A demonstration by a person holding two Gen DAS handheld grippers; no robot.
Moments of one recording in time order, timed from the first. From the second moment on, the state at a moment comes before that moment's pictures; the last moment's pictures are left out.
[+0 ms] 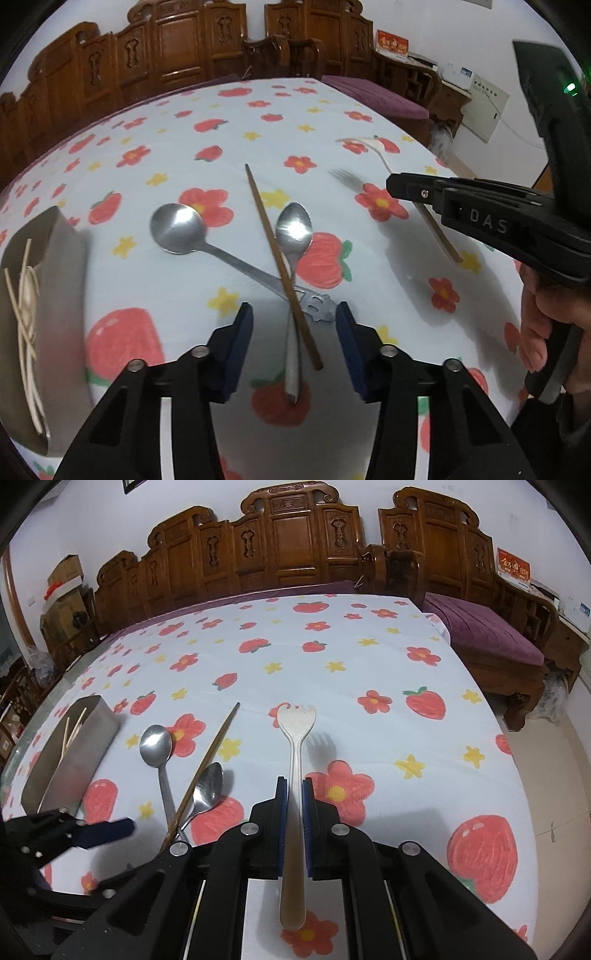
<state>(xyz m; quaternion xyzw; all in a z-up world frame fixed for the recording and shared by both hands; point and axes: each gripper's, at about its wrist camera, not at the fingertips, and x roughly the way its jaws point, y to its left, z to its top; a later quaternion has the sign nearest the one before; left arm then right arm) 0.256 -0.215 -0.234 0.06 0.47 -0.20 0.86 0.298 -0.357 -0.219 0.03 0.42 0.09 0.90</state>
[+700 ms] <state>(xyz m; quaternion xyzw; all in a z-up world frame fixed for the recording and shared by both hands) 0.250 -0.204 -0.226 0.08 0.47 -0.17 0.86 0.294 -0.333 -0.211 0.01 0.41 0.12 0.91</state>
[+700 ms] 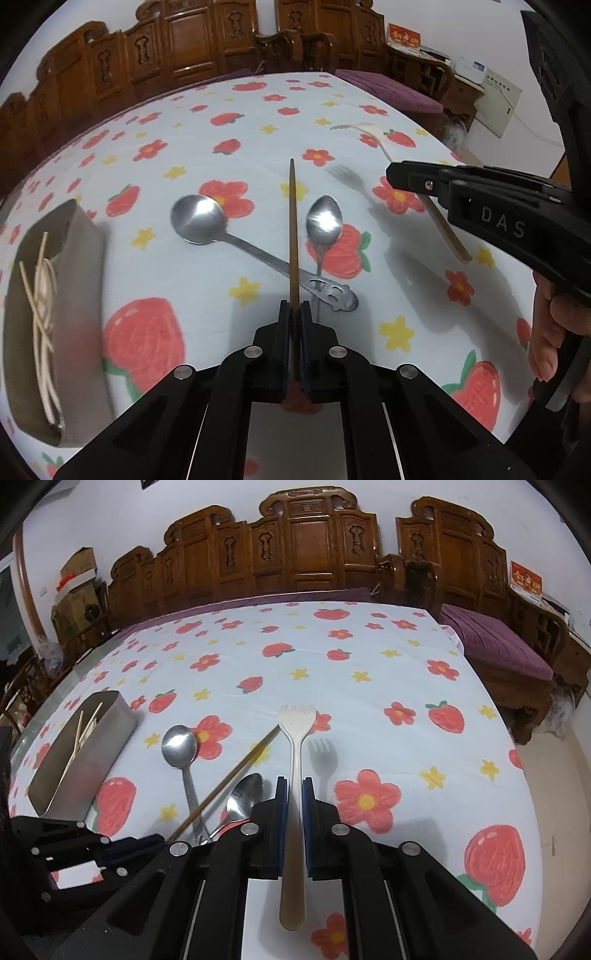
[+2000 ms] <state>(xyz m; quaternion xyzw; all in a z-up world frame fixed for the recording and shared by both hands) 0.199 -0.051 -0.156 0.04 0.44 -0.11 0.89 0.251 -0.216 -0.179 -0.06 0.38 0.23 0.90</state>
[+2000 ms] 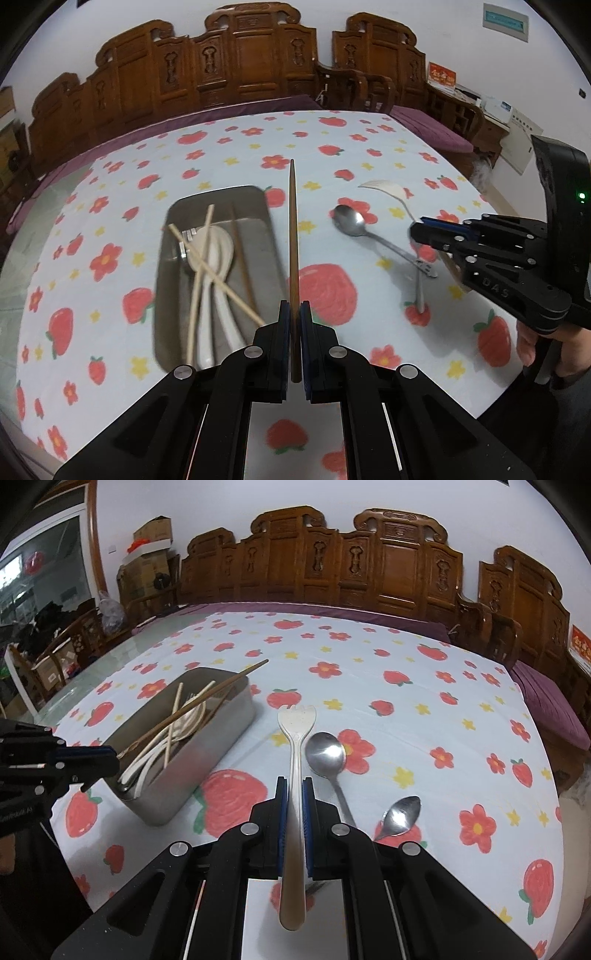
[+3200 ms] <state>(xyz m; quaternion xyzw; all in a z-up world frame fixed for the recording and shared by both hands) 0.231 0.010 -0.186 0.03 0.48 -0.05 0.88 0.241 -0.196 -0.177 -0.06 0.38 0.25 0.89</state>
